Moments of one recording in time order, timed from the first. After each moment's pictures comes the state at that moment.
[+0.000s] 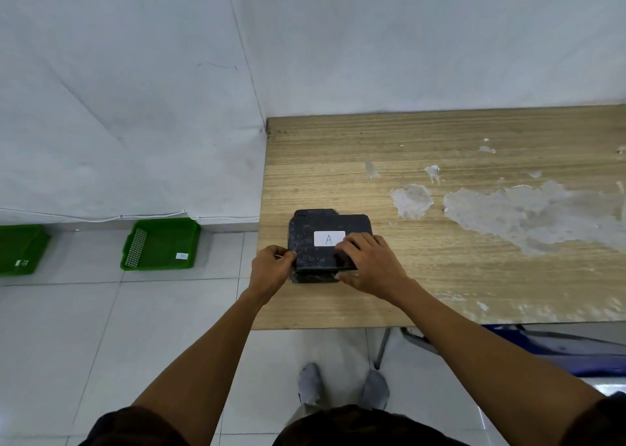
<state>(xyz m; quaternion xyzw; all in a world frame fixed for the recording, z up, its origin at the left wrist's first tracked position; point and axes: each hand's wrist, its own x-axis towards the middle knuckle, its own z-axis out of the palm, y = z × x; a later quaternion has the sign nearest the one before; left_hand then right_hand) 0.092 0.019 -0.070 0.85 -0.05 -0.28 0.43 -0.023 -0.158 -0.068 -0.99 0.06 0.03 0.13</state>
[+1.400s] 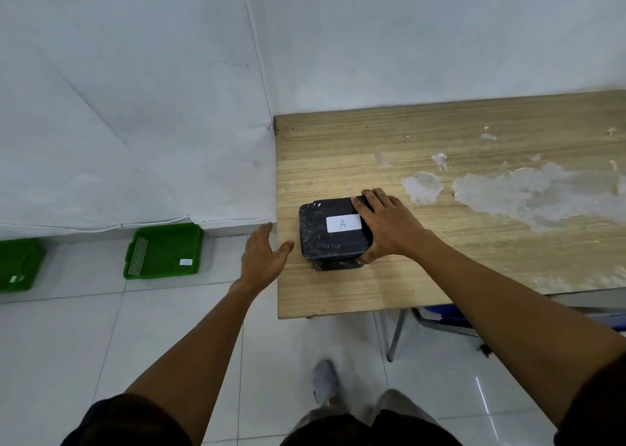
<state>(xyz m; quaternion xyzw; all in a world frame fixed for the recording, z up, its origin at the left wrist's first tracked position) 0.128 0.080 -0.073 0.90 -0.17 -0.21 0.34 0.011 -0.142 -0.015 -0.98 0.11 0.16 0.00</state>
